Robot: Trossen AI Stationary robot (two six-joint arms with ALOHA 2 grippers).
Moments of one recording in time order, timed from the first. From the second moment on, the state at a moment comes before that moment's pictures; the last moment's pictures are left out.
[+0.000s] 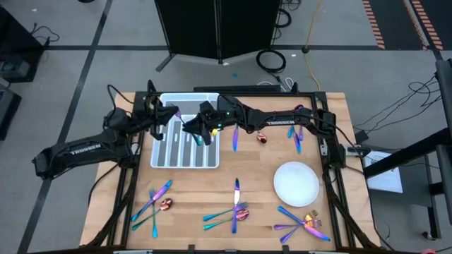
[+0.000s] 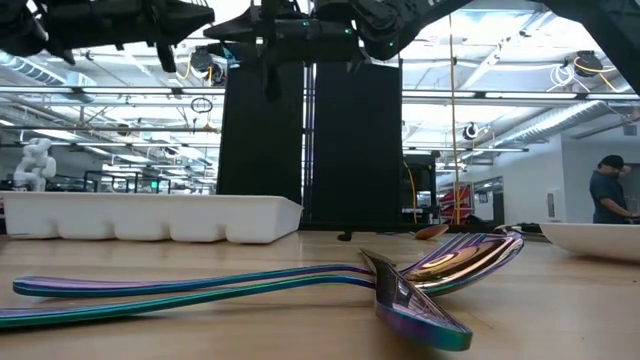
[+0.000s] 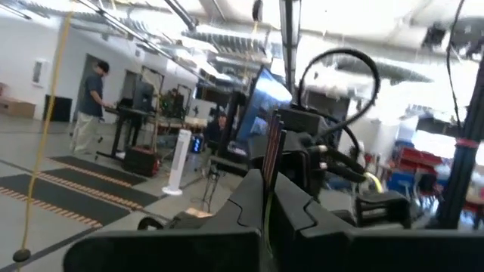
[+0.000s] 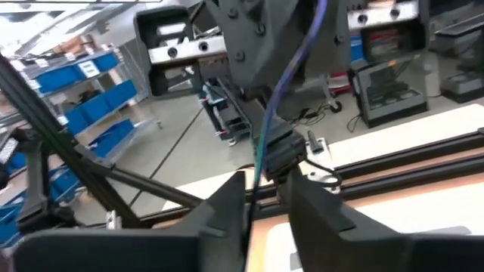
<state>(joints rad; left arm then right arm) 0.47 0.60 0.34 0.57 0.24 -0.29 -0.20 2.06 1.60 0.41 -0.41 0.42</state>
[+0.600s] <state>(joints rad) 0.47 0.76 0.53 0.24 0.27 -0.21 -0.27 2.05 1.61 0.34 -0.52 0.40</state>
